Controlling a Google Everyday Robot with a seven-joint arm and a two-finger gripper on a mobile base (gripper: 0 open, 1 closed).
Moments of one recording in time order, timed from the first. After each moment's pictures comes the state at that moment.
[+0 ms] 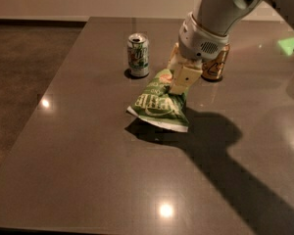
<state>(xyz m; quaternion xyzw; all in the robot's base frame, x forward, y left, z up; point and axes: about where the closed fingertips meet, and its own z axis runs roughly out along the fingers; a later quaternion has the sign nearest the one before) 0.537 -0.076 0.918 -0.72 0.66 0.09 0.17</state>
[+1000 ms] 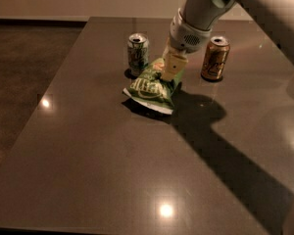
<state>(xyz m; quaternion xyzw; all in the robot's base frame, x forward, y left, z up) 0.610 -0.063 0.904 -0.68 0.70 0.07 0.19</state>
